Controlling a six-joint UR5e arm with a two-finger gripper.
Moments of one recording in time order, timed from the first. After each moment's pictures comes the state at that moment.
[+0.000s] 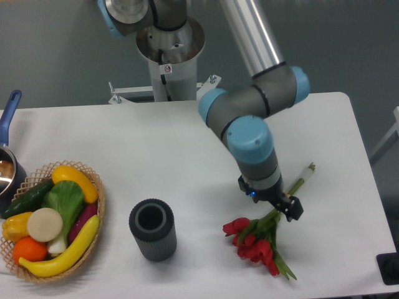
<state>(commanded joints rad) 2.52 -2.01 -1.54 -0.84 1.73 1.23</state>
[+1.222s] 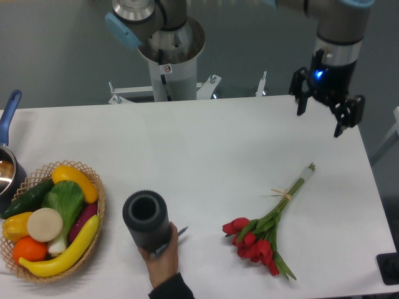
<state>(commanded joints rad) 2.91 -1.70 -1.53 -1.29 1.40 1.82</state>
